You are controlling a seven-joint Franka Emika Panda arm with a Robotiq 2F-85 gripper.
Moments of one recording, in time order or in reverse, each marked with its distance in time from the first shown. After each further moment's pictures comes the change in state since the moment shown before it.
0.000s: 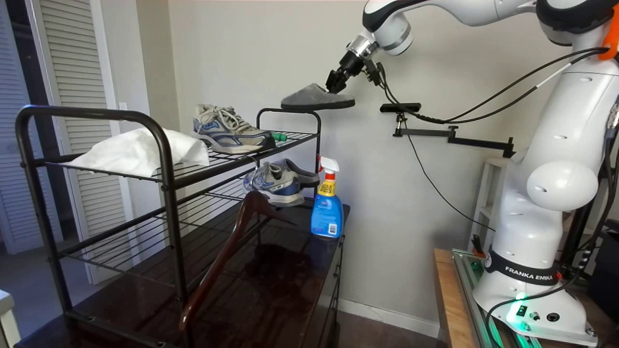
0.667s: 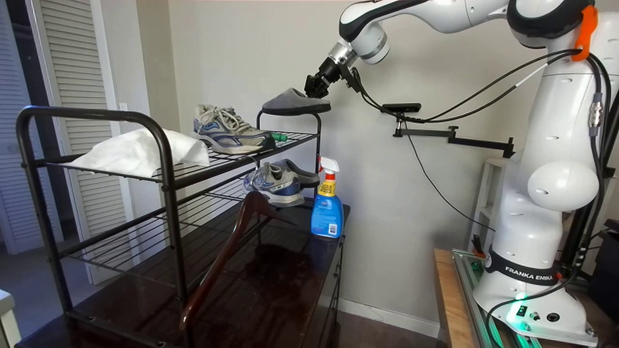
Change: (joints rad) arm 0.011 0.137 0.068 0.074 0.043 0.106 0.191
